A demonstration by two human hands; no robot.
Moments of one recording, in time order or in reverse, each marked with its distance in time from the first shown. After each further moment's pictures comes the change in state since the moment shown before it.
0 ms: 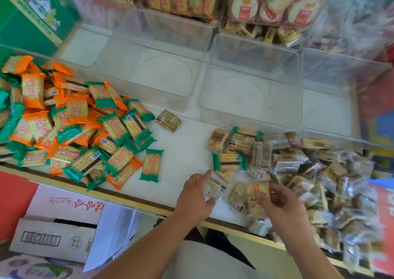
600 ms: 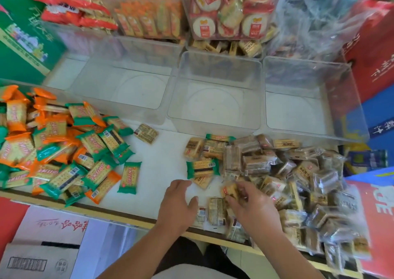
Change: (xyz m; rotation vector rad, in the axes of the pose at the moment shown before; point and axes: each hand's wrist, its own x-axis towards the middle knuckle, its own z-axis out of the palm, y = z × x) left_hand -0.014 0.049 0.019 0.014 0.257 -0.024; right_hand 0.015 0.016 -0.025 -0.498 -0.043 -0.309
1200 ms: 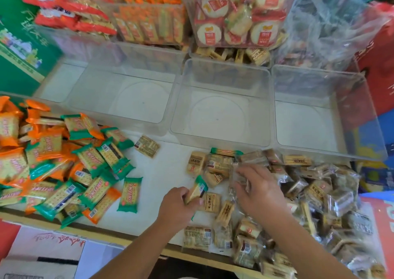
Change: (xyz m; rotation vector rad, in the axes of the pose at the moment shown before) left_hand 0.060 0.000 -0.023 -0.138 -0.106 -0.165; right_hand 0.084 -0.019 -0.012 -0.059 0.278 -0.454
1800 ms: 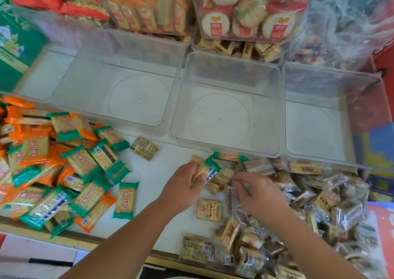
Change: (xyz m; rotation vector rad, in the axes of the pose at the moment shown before) left_hand 0.066 0.023 -0.021 0.069 -0.085 0.318; right_hand 0.037 0.001 0.005 0.036 -0.291 0.085
